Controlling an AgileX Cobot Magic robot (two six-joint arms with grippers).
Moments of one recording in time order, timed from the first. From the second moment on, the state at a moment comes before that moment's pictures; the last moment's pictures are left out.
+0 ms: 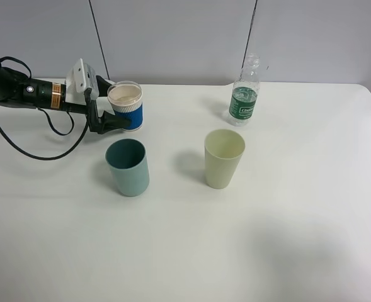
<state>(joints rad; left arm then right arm) 0.07 2.35 -1.36 1.64 -1.12 -0.64 -0.04 0.00 -0.50 -0.13 1.07 0.17</state>
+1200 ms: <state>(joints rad) 0.01 2.37 -1.36 1.58 -1.12 -0.73 -0.04 0.00 -0.50 -0.13 1.07 0.17</state>
